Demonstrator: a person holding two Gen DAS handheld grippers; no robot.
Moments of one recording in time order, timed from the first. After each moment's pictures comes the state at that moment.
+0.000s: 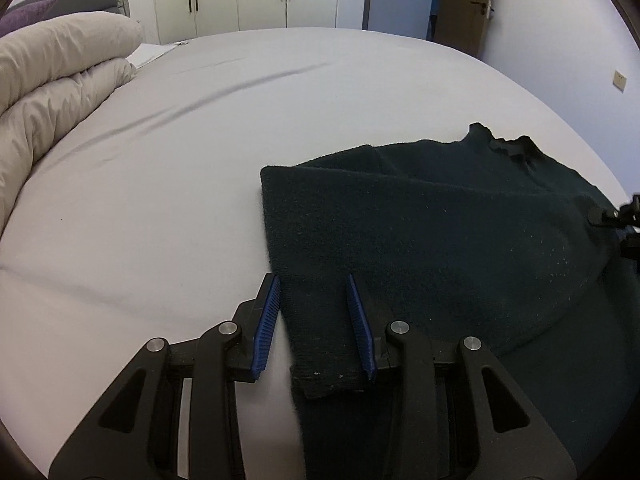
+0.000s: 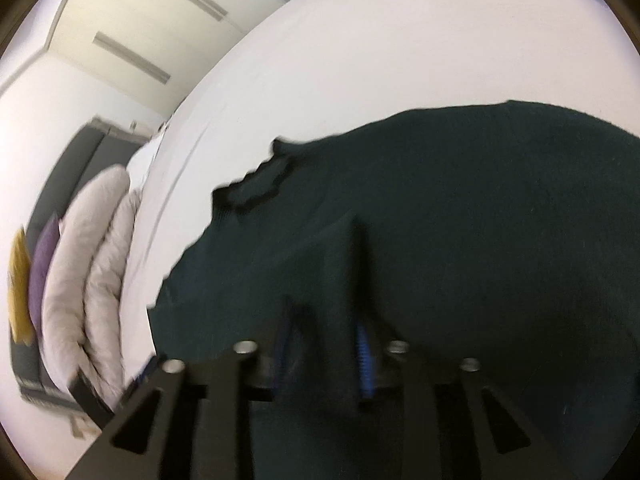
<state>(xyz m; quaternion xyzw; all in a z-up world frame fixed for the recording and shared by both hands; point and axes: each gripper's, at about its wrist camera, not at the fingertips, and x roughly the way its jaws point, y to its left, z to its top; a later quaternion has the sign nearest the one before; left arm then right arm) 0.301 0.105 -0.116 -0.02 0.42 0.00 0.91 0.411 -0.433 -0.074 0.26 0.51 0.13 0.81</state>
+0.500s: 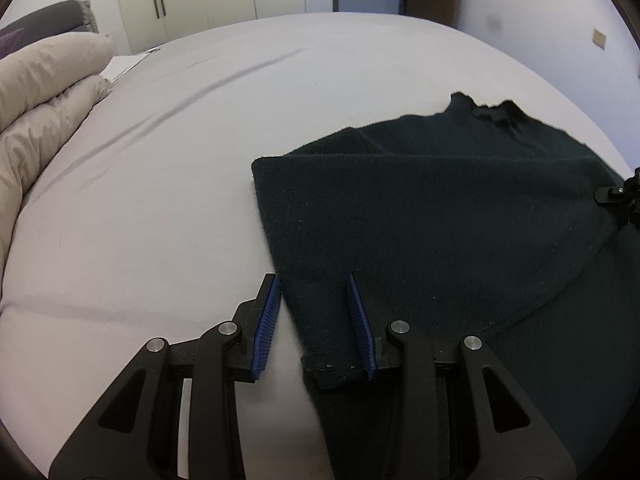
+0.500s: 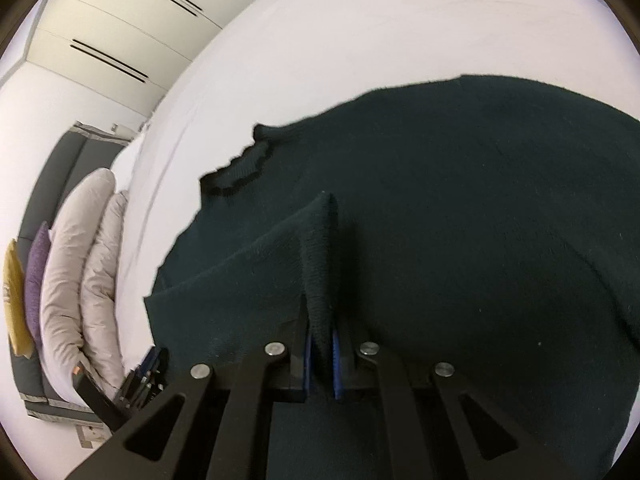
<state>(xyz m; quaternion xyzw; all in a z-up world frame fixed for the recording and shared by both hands) 0.294 0.105 -0.113 0.04 0.44 -0.04 0.90 0.397 -0.447 -0.072 0.28 0.54 0.09 0.79</state>
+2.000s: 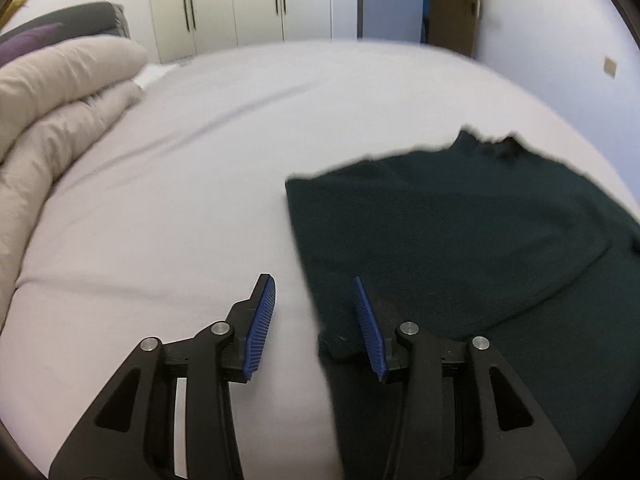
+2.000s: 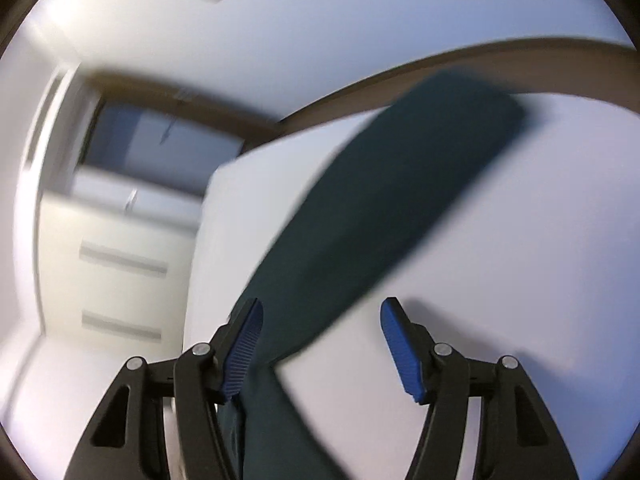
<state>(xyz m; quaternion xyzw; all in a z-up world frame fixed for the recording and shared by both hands) 0.254 0.106 -0.081 0.01 0.38 0.00 0.92 0.092 -0.716 -0.083 0.59 0.23 -0.15 0.76</state>
